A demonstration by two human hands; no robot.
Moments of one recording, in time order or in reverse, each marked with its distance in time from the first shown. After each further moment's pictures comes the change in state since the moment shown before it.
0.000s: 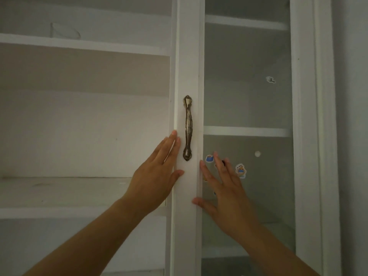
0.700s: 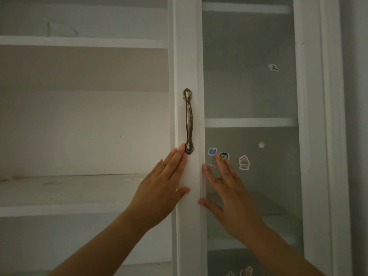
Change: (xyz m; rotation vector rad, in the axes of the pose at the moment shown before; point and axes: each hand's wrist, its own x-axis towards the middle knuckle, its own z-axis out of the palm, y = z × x) left_hand -0.028 -0.001 0.019 0.210 -0.054 0.097; right_hand -0.015 0.009 0.018 0.029 0.042 -0.054
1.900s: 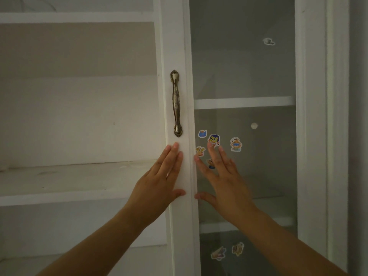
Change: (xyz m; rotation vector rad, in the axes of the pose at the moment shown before) left_hand -0.013 0.016 0.026 0.135 -0.114 0.003; right_hand -0.005 0.014 0.014 -0.171 -0.060 -0.003
